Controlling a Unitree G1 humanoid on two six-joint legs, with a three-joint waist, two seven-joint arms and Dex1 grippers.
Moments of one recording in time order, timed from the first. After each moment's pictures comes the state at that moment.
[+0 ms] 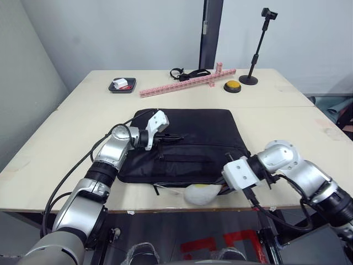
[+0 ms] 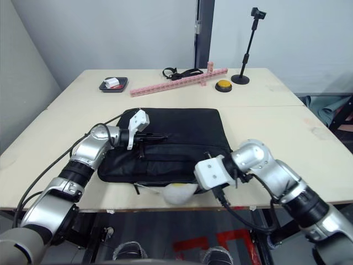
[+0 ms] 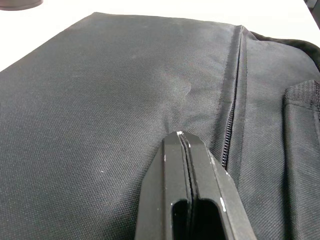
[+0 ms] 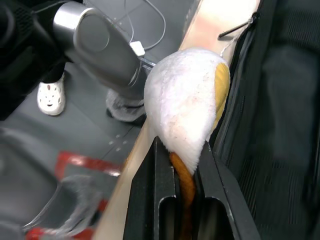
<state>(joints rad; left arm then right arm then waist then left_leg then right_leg) -0.72 0.42 -0.20 0.53 -0.22 0.16 -1.15 -0.40 -0.89 0.36 -0.30 0.20 0.12 1.41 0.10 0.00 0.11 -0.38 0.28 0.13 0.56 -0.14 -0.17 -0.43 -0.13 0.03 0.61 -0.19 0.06</state>
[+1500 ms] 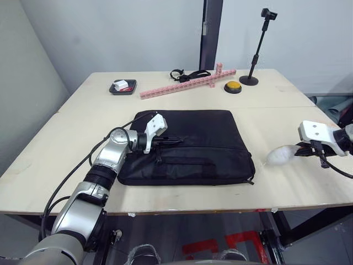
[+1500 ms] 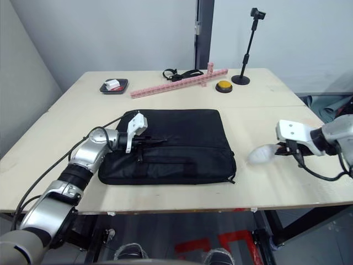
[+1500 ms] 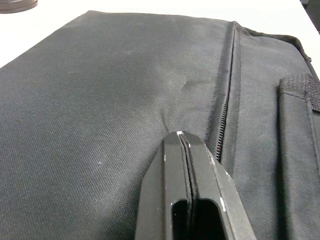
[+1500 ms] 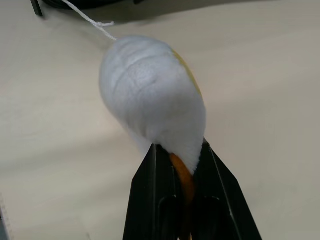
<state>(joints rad) -0.68 0.42 -0.20 0.53 -0.22 0.12 -1.19 -0.58 -1.11 0.10 0.60 0.02 -0.16 1.40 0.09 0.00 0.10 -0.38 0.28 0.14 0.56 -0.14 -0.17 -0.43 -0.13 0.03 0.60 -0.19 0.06</state>
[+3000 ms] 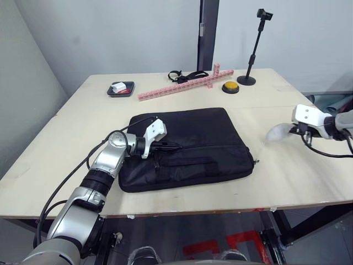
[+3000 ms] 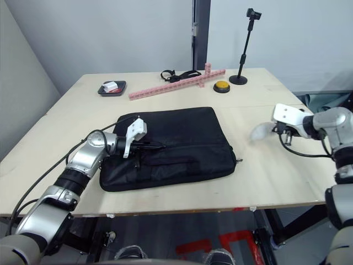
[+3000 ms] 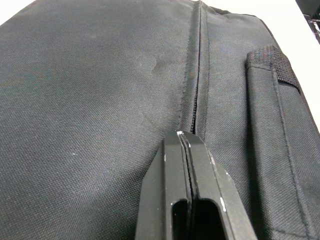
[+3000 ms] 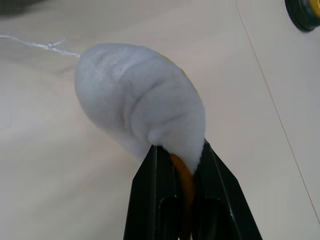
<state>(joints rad) -0.64 0.44 -0.21 0.47 -0.20 0.15 -1.21 -0.84 -0.97 0.14 0.98 -0.15 -0.32 1.14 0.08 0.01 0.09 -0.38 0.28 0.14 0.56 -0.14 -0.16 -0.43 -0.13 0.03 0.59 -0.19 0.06</state>
